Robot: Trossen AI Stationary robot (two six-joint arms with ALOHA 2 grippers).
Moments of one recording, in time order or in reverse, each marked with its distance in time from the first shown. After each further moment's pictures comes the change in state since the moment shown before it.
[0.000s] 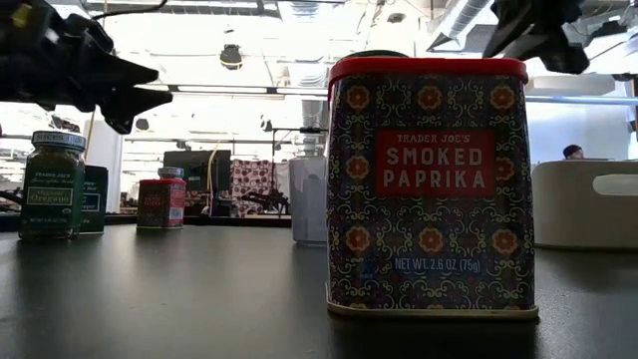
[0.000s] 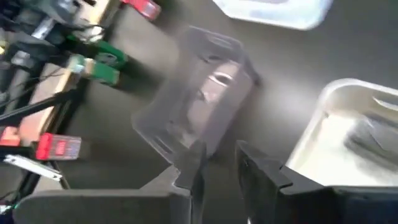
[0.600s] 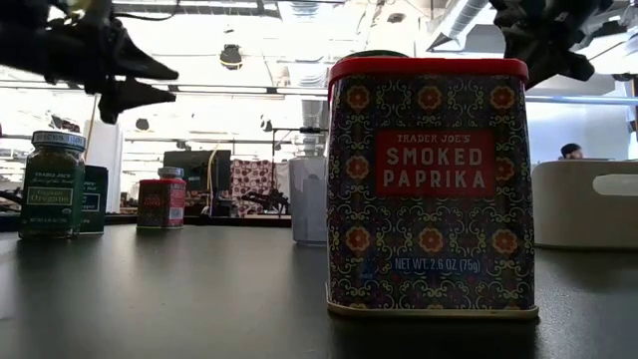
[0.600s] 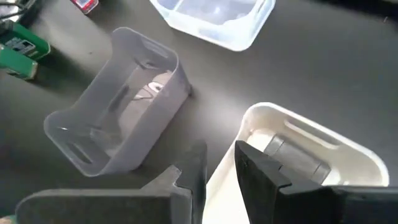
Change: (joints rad) left arm 0.000 0.165 0.233 -0.134 -0.327 -0.192; right arm -0.015 0.030 -0.001 -0.166 0.137 -0.111
